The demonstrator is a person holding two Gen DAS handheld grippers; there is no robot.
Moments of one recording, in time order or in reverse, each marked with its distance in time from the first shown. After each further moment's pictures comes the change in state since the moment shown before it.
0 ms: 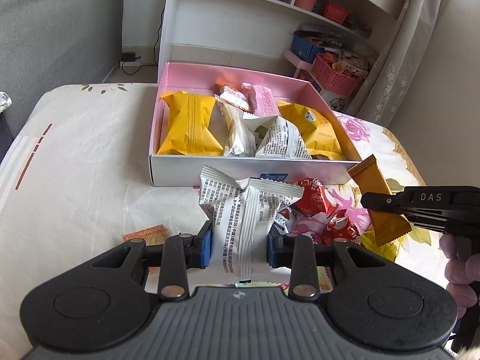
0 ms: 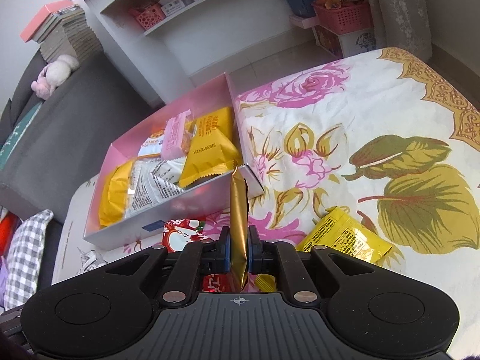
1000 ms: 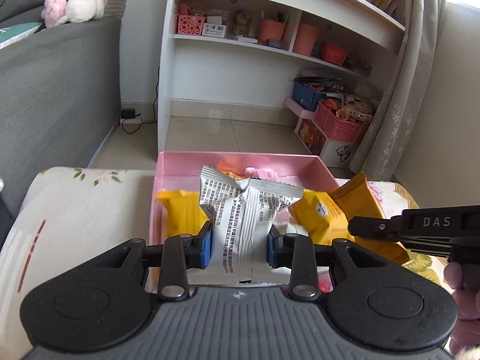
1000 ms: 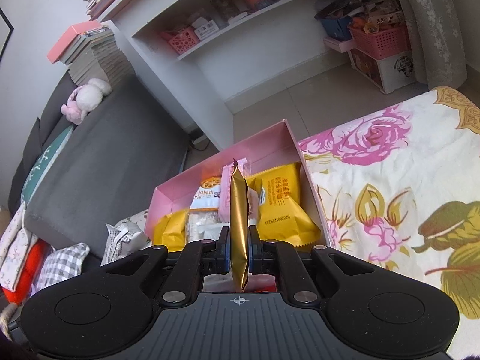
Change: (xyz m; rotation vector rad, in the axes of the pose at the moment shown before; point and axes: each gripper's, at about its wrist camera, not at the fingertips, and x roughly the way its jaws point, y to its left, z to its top) left arm 0.028 -0.005 0.072 0.066 -0.188 0.031; right arm 0.027 0.048 0.055 -0.010 -0.064 0.118
